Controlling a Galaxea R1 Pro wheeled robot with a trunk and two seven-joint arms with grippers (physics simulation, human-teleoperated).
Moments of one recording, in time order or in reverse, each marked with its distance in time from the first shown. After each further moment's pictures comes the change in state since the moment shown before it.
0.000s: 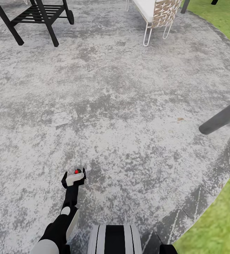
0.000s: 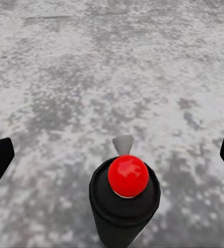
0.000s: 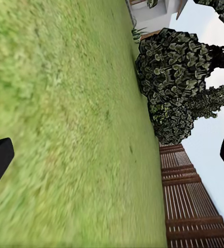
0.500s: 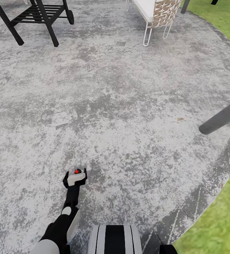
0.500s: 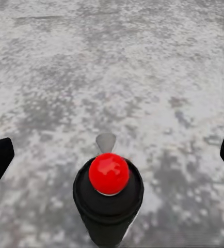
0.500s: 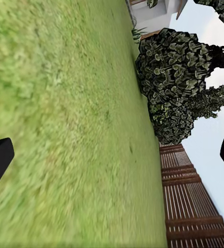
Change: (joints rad) left arm 0.000 0.000 -0.023 0.001 -0.002 0.001 0.000; right arm 0.000 0.000 0.000 0.000 0.000 0.000 0.000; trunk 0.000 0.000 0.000
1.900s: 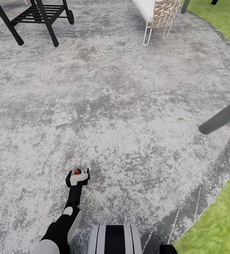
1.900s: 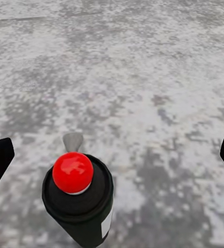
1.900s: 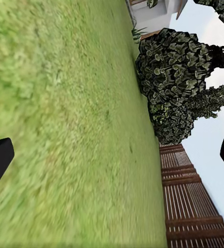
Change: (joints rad) left arm 0.000 0.006 -0.057 0.001 0.005 0.001 0.001; right arm 0.000 0.000 0.000 0.000 0.000 0.000 0.000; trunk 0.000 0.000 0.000
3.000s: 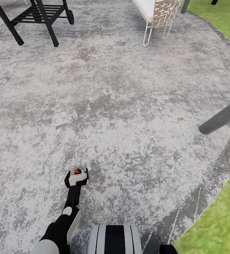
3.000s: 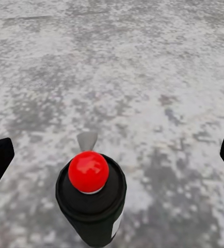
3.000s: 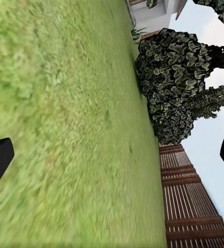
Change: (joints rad) left arm 0.000 0.002 0.017 0.000 0.002 0.001 0.000; right arm 0.000 -0.001 -0.001 -0.001 0.000 0.001 0.000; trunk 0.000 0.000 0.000
